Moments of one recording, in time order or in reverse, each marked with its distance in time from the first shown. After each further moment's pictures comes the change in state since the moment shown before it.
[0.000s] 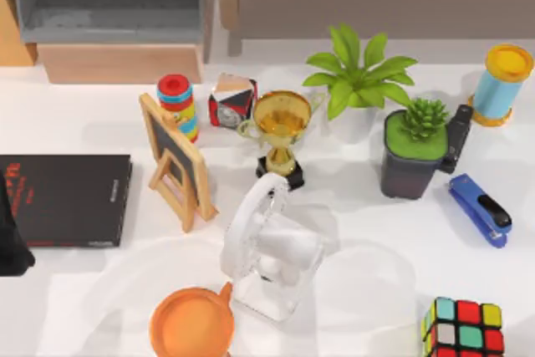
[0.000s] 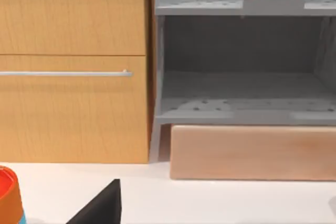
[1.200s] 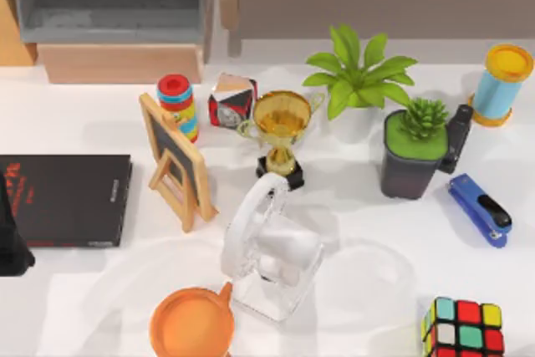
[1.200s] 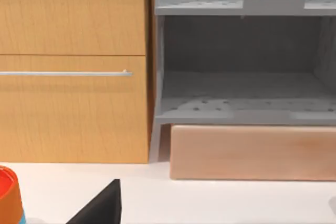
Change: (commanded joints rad) left arm 0.000 0.000 0.000 0.000 0.000 0.000; right arm -0.041 -0.051 -0.116 0.067 -0.043 0.001
